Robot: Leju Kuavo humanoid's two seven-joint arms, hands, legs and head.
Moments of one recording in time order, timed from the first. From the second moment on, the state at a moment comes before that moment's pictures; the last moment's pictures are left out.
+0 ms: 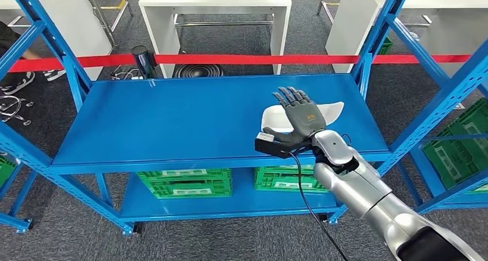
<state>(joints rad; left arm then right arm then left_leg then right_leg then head) -0.10 -0.08 0.94 -0.18 -0.99 -0.07 0.05 -0.51 -0.33 0.50 -1.18 1.03 -0.14 -0.01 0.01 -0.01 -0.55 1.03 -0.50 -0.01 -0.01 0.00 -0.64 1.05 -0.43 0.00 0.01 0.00</state>
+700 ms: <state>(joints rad) -0.11 -0.08 0.94 -0.18 -1.00 -0.07 0.05 -0.48 -0.32 0.48 -1.17 0.99 -0.10 -0.04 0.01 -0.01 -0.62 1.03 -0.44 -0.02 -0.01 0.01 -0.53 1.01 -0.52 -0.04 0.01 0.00</state>
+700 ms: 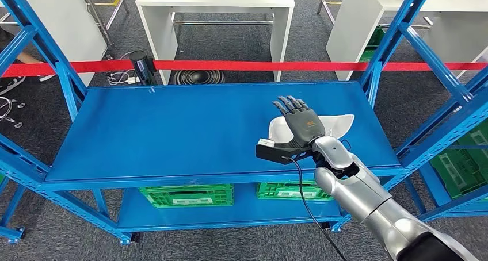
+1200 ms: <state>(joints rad) -0.11 -0.08 0.94 -0.18 -1.00 -0.07 0.05 -0.47 -0.29 0.48 -1.10 0.97 -0.07 -0.05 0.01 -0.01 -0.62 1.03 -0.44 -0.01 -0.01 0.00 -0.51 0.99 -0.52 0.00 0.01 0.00</state>
